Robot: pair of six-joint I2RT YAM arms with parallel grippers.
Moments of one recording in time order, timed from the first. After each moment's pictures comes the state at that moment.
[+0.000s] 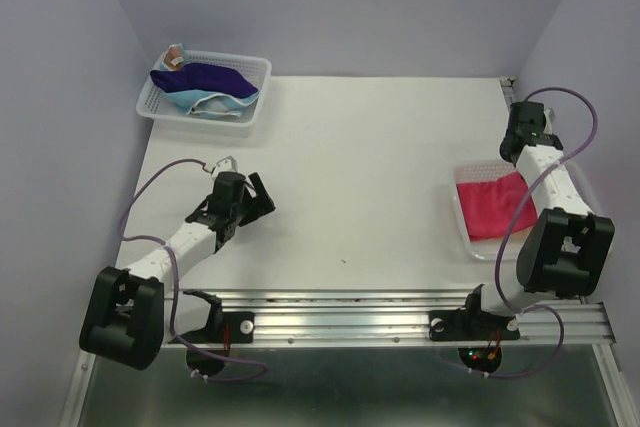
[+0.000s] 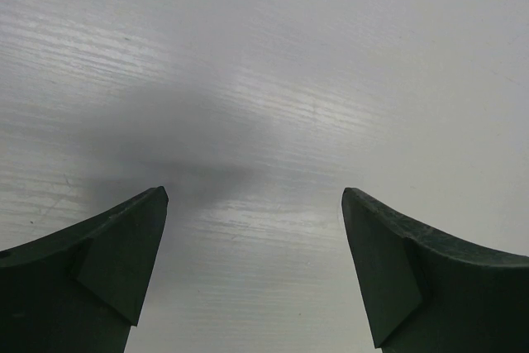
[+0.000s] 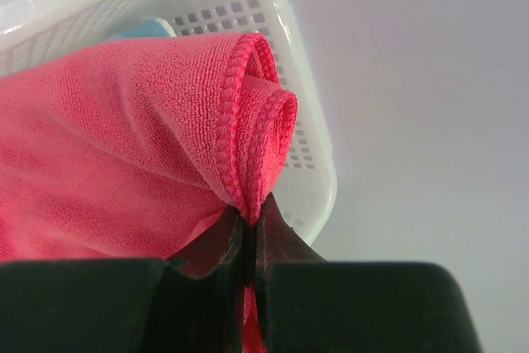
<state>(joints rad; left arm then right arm) -0.32 1.15 0.49 -0.11 -0.12 -0.66 -0.21 1.51 1.19 -0.68 0.85 -0.23</state>
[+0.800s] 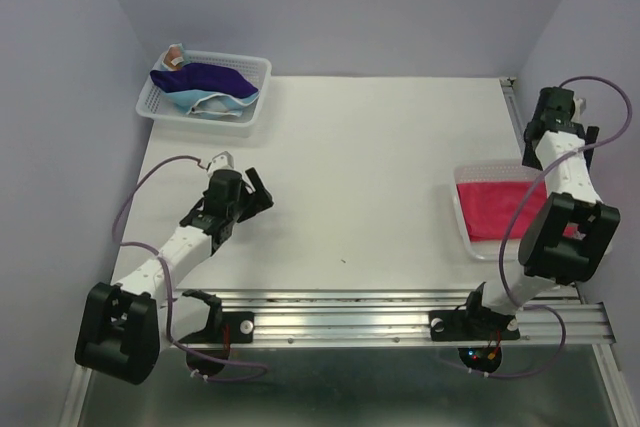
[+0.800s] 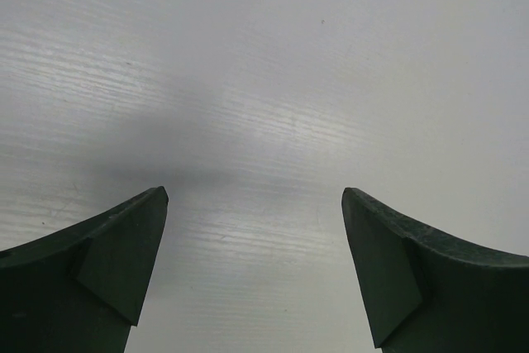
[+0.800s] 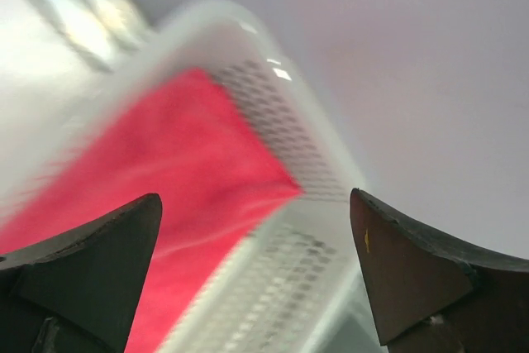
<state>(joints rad) -0.32 1.08 0.49 -0.12 -0.13 -0.66 -0.33 1.63 1.33 -0.66 0.78 -0.13</state>
